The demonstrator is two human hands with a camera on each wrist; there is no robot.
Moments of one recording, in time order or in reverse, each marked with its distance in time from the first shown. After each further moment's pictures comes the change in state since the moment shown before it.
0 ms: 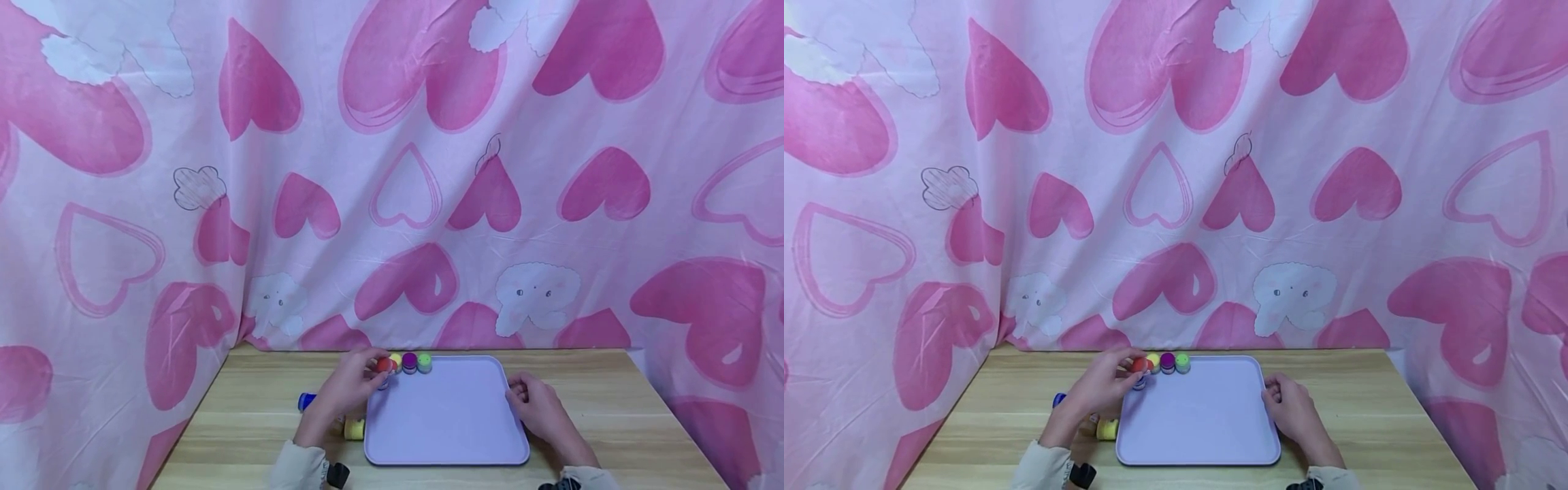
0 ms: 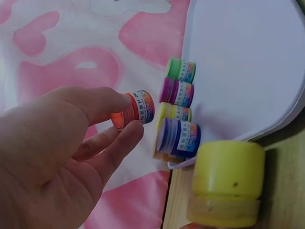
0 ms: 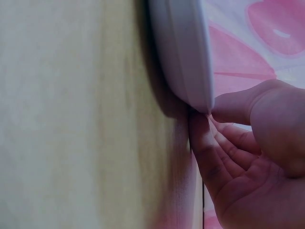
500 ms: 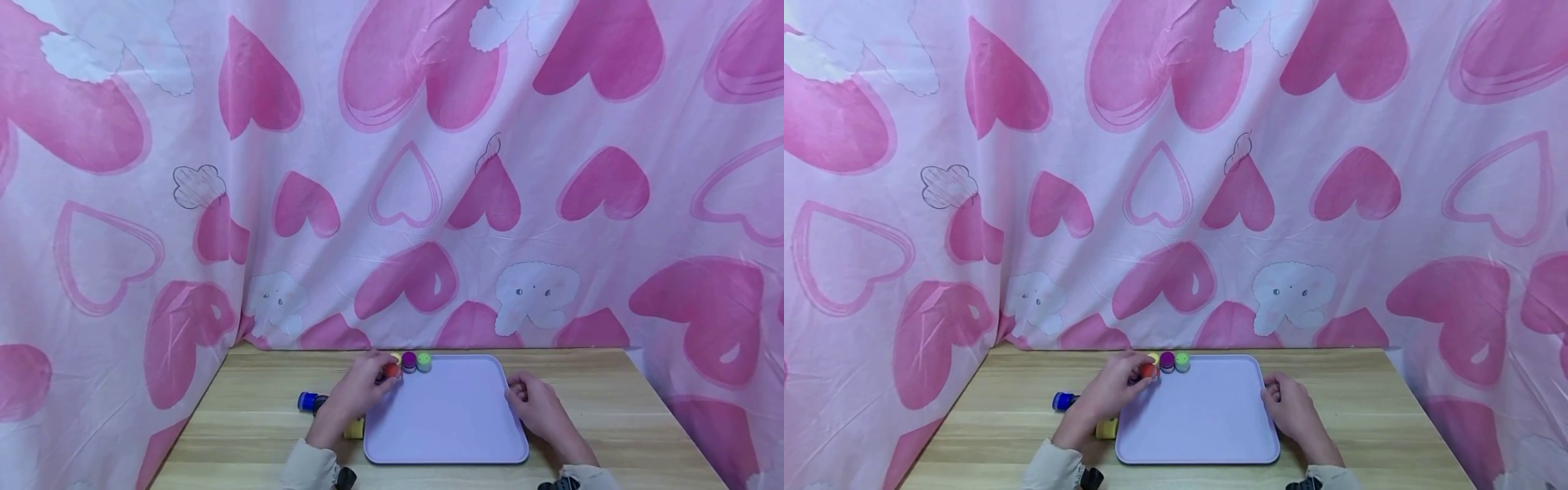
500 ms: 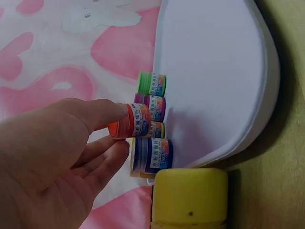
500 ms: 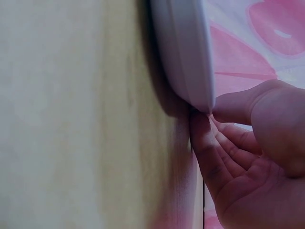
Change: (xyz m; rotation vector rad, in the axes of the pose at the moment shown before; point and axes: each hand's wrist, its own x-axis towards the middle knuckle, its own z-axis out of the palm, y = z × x) left_hand 0.005 0.007 0.022 0.228 0.044 0.083; right_hand -0.004 -0.004 -0.001 -0.013 0.009 -0.011
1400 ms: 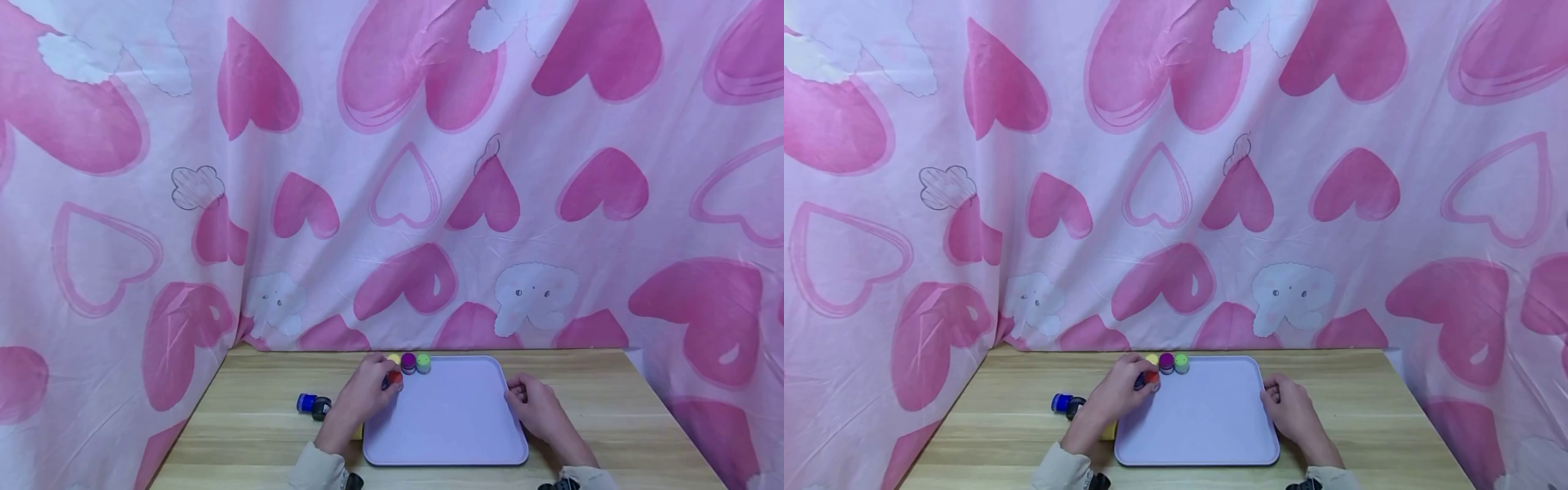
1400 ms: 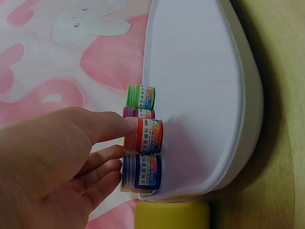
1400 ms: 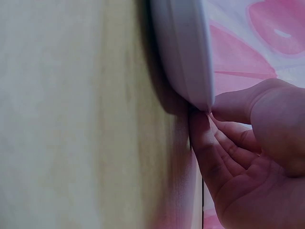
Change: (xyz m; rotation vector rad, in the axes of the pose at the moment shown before) left_hand 0.001 0.003 0.017 0.157 0.079 0.038; right_hand 0.002 0.002 0.001 0.004 0.000 -0.006
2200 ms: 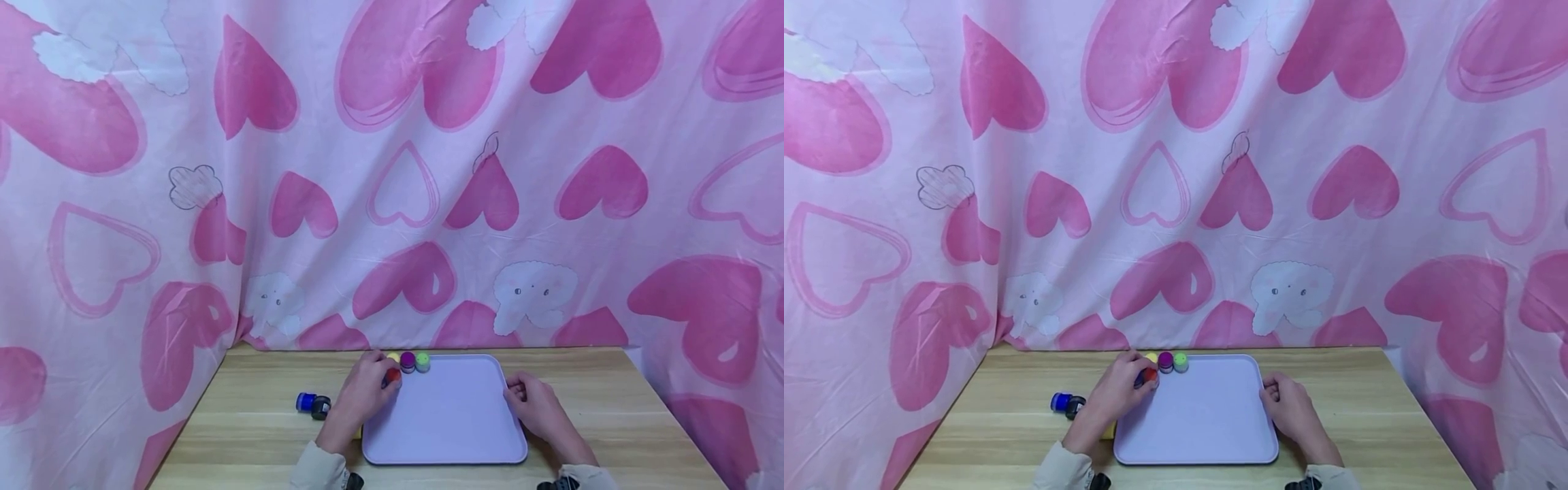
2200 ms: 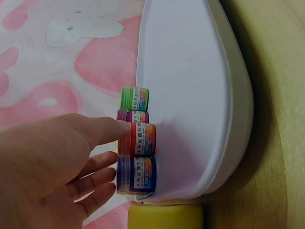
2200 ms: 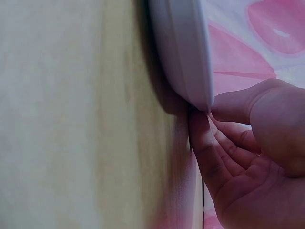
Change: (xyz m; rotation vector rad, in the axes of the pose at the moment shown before) left_hand 0.000 0.002 0.005 0.060 0.000 -0.110; right_hand -0.001 -0.001 -0.001 0.005 -0.009 0.014
